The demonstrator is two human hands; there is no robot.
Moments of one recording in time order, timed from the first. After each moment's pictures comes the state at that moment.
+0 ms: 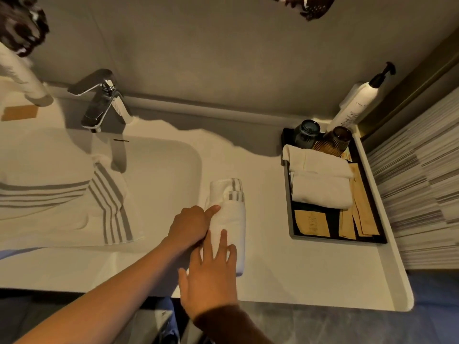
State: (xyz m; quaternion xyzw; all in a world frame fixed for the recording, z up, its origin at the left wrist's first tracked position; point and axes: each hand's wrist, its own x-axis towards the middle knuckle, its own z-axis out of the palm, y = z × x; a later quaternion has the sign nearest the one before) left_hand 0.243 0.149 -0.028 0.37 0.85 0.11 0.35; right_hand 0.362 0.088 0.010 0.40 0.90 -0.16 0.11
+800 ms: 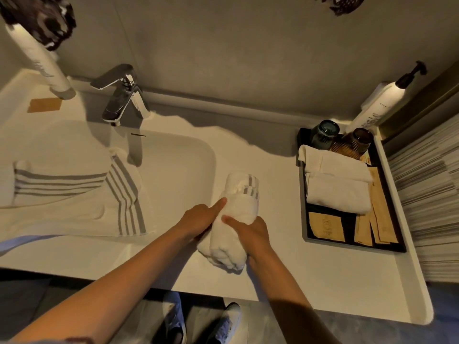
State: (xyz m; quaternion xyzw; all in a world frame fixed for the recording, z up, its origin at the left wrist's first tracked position) left_hand 0.227 0.137 -0.022 0.24 0.80 0.21 0.51; right_hand 0.357 0.181 -0.007 0.65 0.42 -0.63 -0.05
